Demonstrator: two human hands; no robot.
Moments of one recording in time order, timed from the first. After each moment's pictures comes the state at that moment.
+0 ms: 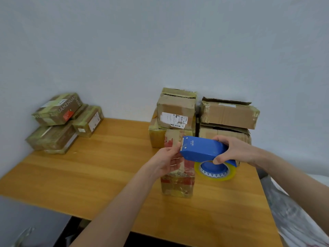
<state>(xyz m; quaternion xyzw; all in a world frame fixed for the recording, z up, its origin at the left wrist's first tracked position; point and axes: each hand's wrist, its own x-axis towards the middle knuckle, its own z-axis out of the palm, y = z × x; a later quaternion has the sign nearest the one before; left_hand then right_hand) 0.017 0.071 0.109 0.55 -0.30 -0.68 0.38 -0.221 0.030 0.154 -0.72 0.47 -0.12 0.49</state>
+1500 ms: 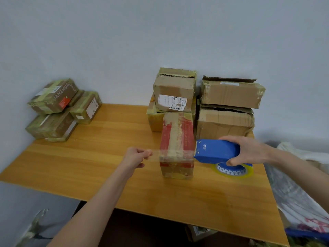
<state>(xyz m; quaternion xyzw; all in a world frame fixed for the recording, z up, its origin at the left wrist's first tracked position) 0.090 0.097 0.052 0.75 -0.37 -0.43 0.33 -0.261 0.037 0.107 -0.80 0.47 -0.01 0.36</state>
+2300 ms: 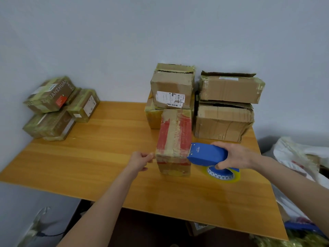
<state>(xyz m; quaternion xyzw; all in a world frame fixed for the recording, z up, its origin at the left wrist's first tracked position) 0.079 0.091 0.019 0.77 -0.38 -0.43 0.28 -0.246 0.033 0.055 -0.78 0.50 0.01 0.38</state>
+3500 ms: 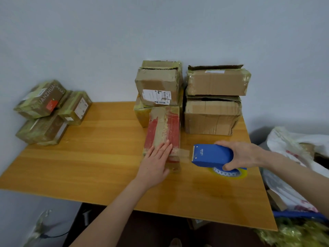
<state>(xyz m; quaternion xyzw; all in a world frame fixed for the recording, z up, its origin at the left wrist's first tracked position) 0.005 0.108 0.012 0.59 -0.81 -0.01 -0.02 -0.301 0.040 0.058 -0.81 0.49 0.07 0.32</state>
